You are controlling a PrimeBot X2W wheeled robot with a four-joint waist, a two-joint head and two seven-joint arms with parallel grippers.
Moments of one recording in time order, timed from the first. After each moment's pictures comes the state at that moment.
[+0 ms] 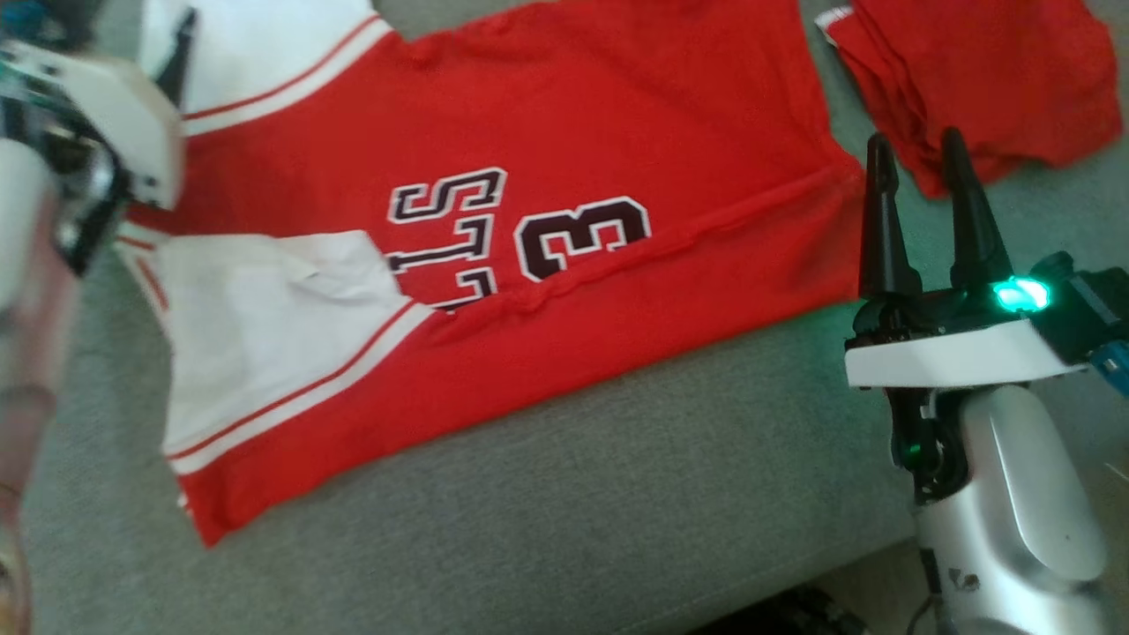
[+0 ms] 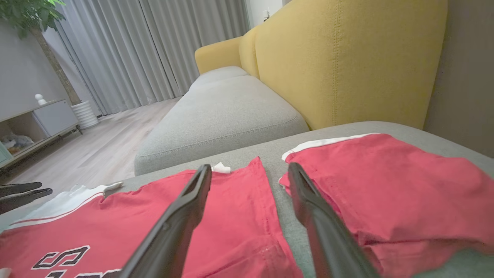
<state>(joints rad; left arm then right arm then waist) -1.02 0.45 -0.53 0.76 -0.35 -0.13 0.23 -0.32 -0.05 0.09 0.16 0.32 0.13 -0.25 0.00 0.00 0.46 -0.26</state>
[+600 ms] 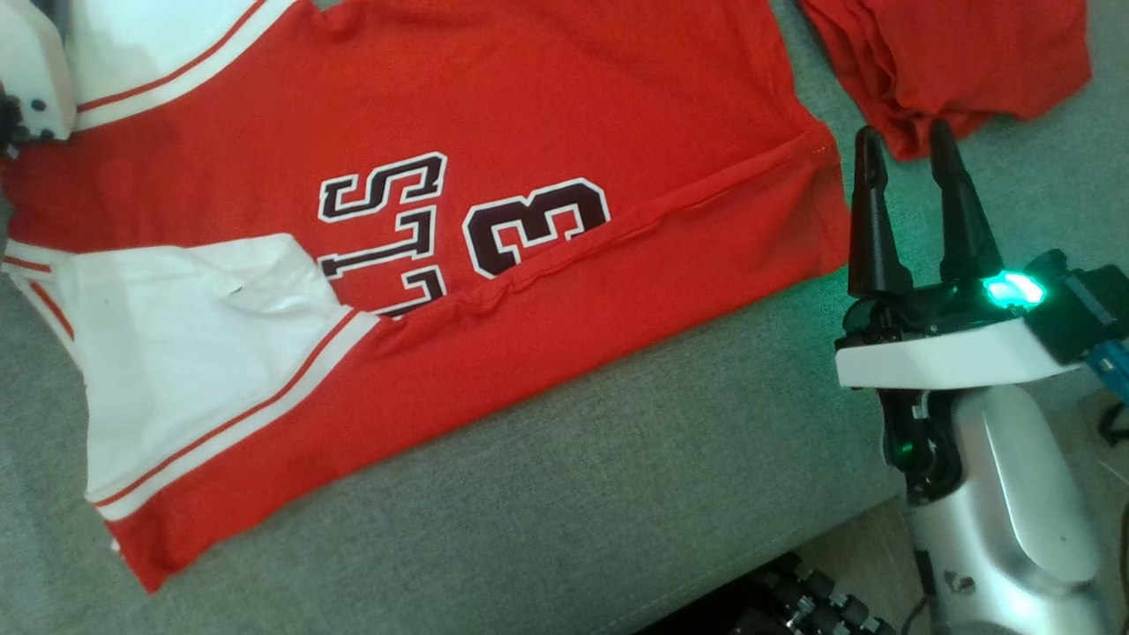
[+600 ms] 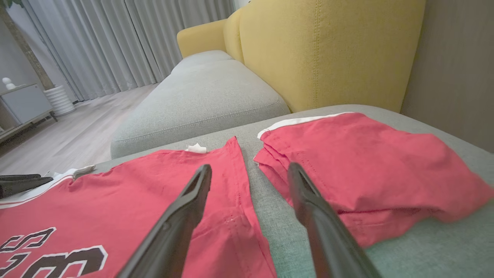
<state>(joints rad) -1.19 0.52 -0.61 0.93 -0.50 -0.13 0.29 -0.32 -0.05 0.13 0.13 0.34 0.13 -0.25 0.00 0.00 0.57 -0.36</state>
